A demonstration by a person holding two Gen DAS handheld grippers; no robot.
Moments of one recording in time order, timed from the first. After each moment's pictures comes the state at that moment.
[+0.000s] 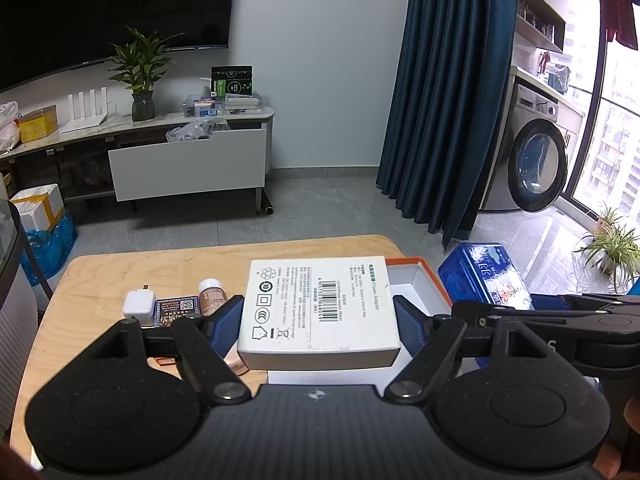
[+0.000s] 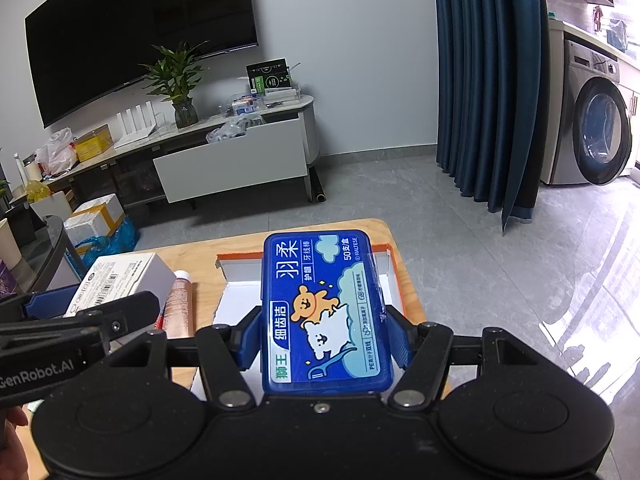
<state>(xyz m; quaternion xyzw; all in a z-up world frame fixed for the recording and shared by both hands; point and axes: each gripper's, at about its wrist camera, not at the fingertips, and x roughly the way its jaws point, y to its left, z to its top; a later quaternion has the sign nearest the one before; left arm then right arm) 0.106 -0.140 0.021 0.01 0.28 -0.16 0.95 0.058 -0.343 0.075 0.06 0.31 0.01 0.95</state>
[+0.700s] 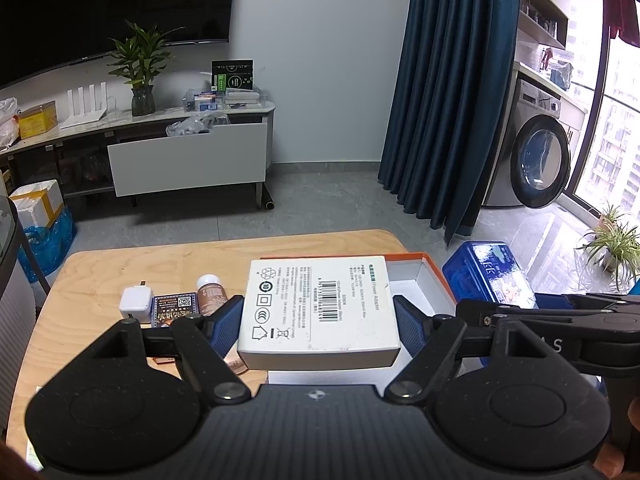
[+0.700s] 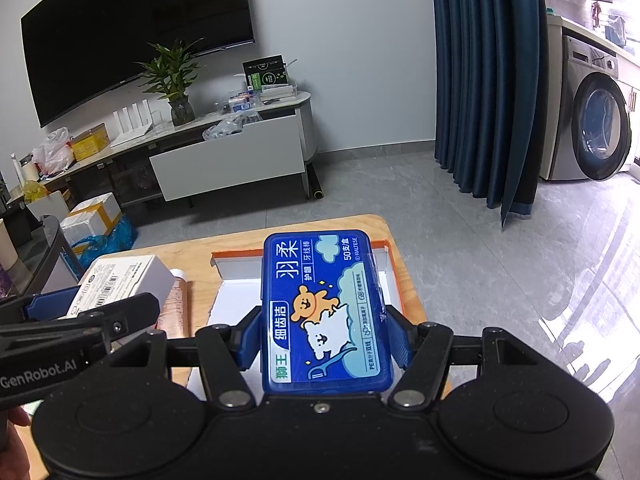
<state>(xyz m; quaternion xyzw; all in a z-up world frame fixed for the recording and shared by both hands) 0.111 -0.142 0.013 0.01 0.28 -0.15 0.95 0.062 -0.347 0.070 0.06 0.32 0.01 0.95</state>
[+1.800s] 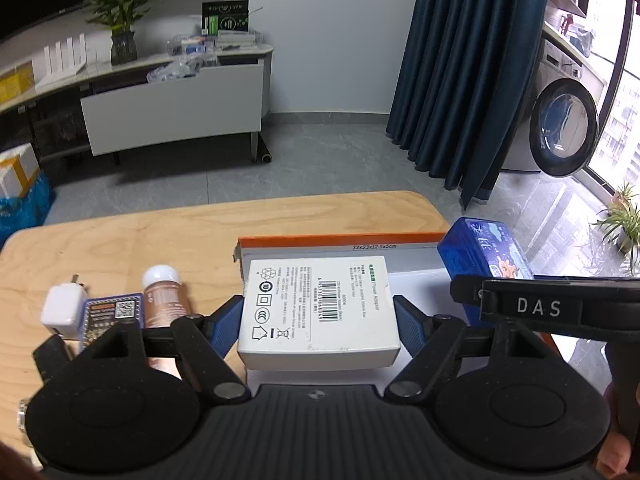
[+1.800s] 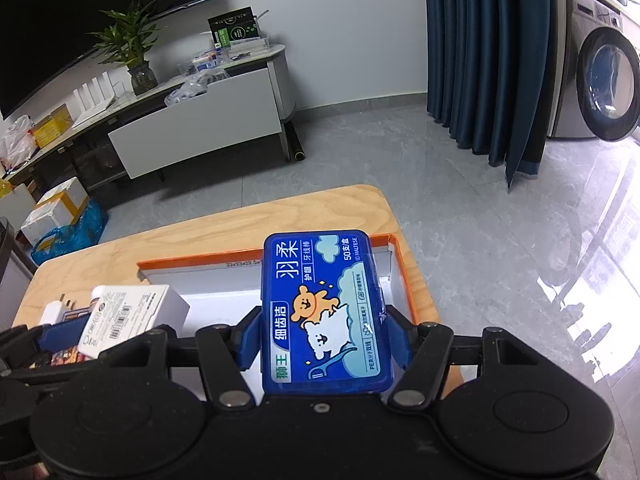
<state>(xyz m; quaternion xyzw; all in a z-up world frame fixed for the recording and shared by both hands) 0.209 -0.160 -0.043 0.01 0.36 -0.16 0.92 0.194 -0.362 0.009 0.08 0.39 -0.01 0.92</state>
